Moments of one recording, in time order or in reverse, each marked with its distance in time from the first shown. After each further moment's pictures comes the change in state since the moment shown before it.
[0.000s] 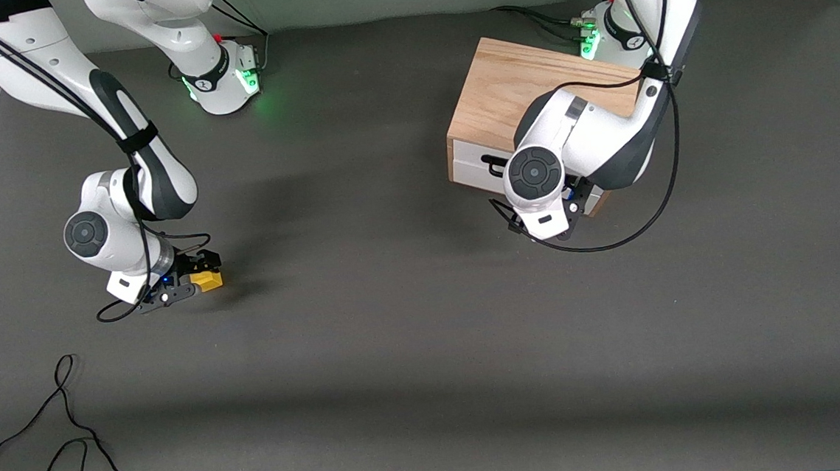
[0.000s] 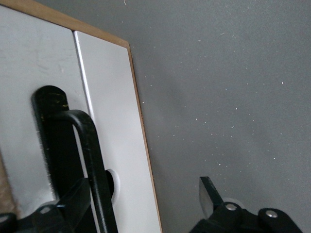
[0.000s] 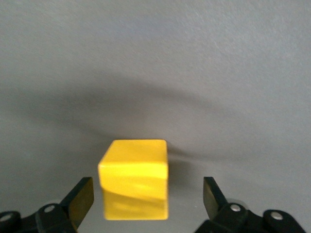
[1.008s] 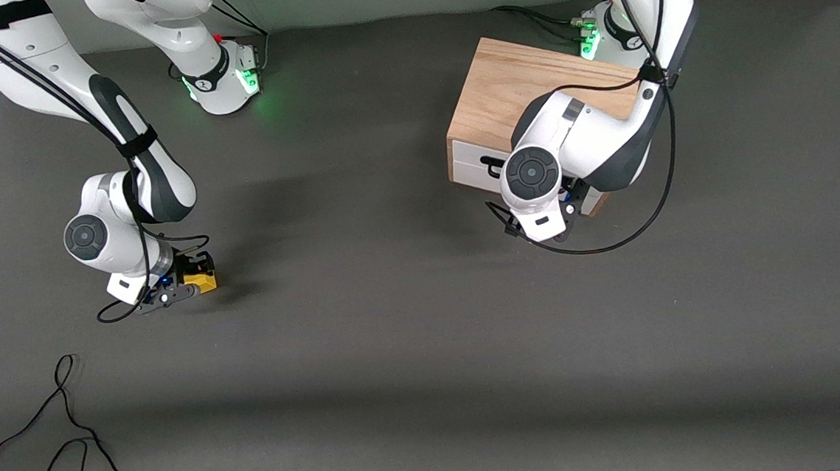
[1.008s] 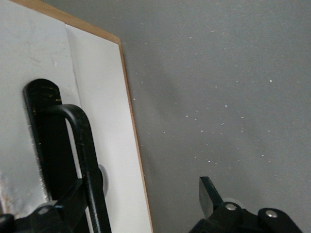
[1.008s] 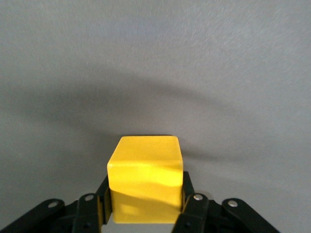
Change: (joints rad) left arm -0.002 0.015 -0.002 0.021 0.000 0.024 -0.018; right arm -0.002 -0.001 0.001 0.008 0.010 -0.004 -0.001
